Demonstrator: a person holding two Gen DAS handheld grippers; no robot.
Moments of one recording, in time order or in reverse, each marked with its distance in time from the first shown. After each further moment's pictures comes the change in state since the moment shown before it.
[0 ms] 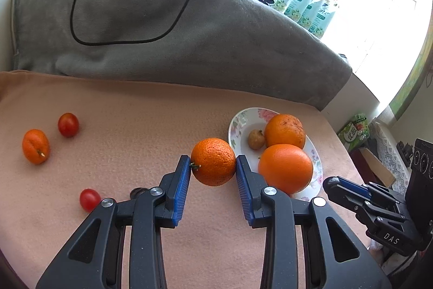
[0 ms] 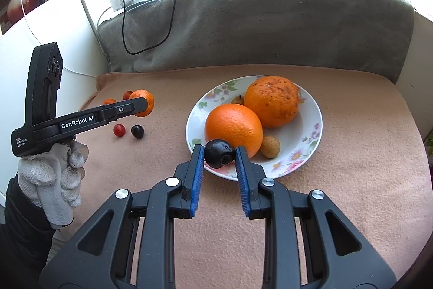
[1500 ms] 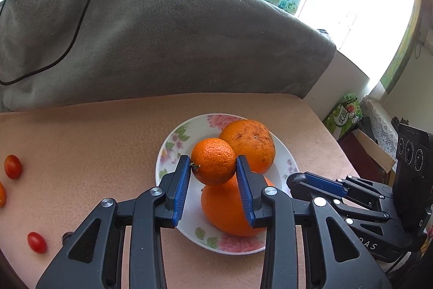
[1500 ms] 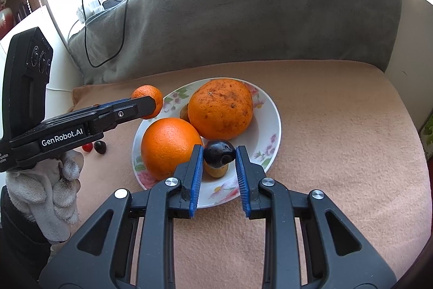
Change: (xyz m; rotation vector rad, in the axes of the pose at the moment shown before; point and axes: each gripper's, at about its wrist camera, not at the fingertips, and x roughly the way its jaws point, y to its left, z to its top) left arm 0.053 -0.061 0.022 0.130 0.052 -0.061; right arm 0.025 -0.058 0.012 0.081 0.018 -0.040
